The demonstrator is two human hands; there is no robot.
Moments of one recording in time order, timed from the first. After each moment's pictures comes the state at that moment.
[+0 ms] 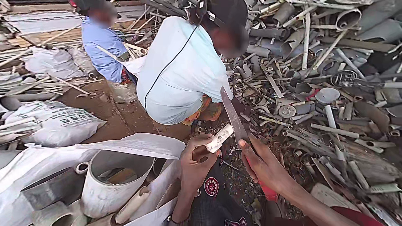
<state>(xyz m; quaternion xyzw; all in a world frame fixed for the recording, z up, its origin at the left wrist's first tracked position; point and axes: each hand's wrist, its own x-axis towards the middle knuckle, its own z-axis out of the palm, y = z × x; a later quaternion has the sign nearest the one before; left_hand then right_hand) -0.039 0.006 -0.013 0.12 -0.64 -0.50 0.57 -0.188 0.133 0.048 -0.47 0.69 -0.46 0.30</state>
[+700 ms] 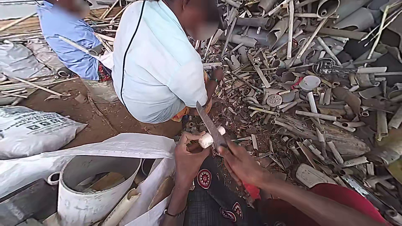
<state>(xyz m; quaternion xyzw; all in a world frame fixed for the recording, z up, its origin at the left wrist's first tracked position) -0.048 0.003 -0.021 0.24 -0.65 -0.51 0.50 -0.177 0.123 0.030 -0.41 0.69 -0.40 0.44</state>
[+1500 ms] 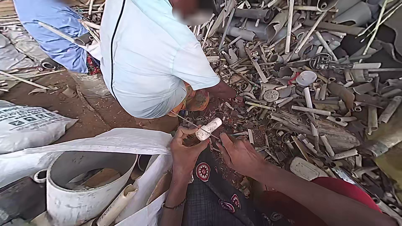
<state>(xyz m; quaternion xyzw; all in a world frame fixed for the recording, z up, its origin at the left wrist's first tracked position) -0.052 0.003 -0.020 0.28 -0.59 -0.57 0.51 -0.186 0.123 -0.010 -0.66 0.71 -0.23 -0.09</state>
